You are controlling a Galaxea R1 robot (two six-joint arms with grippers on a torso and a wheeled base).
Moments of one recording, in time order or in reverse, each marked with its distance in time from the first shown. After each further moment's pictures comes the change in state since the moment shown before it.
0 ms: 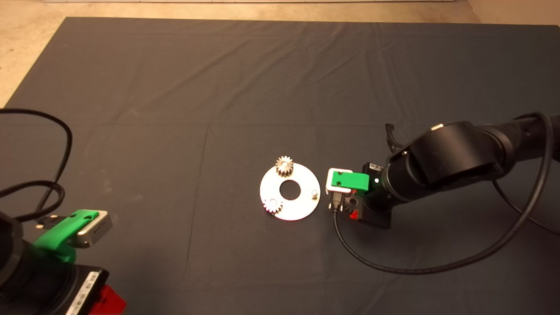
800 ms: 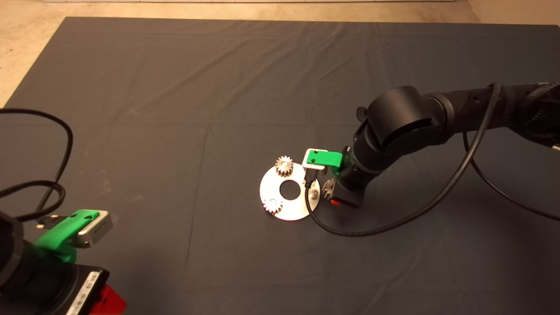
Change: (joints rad) left arm 0.000 0.001 0.000 -0.001 0.000 0.000; right arm 0.059 0.140 -0.197 0.135 0.000 0.026
